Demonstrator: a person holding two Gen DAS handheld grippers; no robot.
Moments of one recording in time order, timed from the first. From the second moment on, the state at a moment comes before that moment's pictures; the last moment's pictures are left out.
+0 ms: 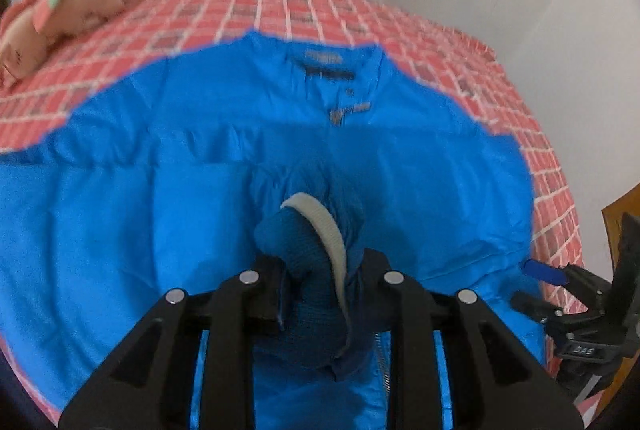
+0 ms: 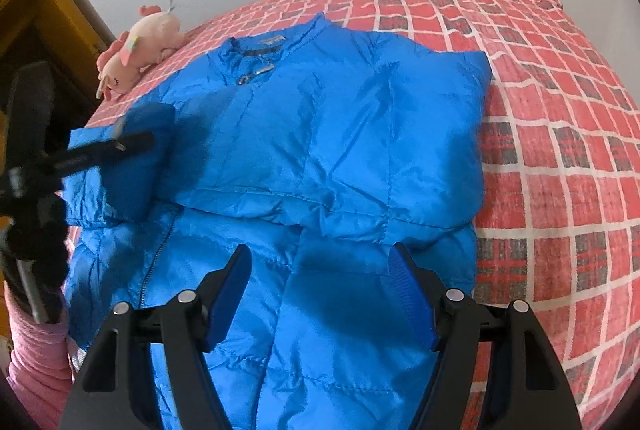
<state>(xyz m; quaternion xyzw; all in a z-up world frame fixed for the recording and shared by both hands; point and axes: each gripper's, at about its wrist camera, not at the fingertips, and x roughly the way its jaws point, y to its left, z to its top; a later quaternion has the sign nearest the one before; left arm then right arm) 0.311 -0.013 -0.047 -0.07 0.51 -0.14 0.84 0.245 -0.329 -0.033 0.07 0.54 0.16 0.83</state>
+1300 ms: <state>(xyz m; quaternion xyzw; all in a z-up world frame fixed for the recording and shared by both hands) 0.264 0.116 -0.012 -0.12 0.41 -0.10 0.90 0.332 -0.203 -0.032 0.07 0.55 0.29 0.78</state>
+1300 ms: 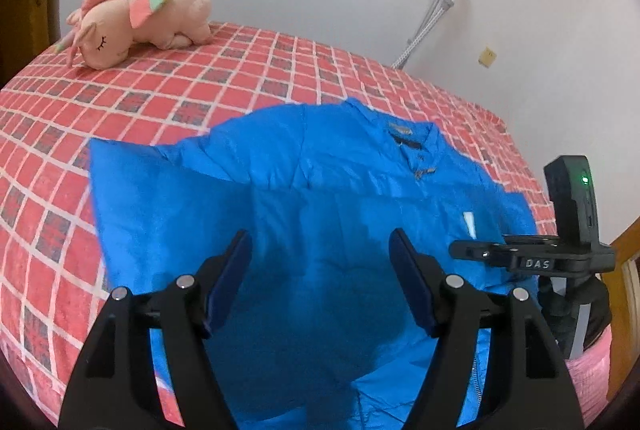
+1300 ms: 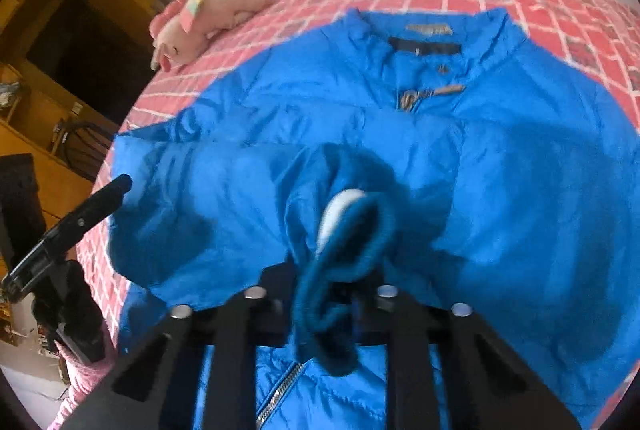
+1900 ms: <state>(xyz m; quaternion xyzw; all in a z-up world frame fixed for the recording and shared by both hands) 0.321 0.077 -0.062 -0.04 0.49 -0.09 0.86 0.328 -0.351 -0.029 0.12 0.53 0.14 0.83</state>
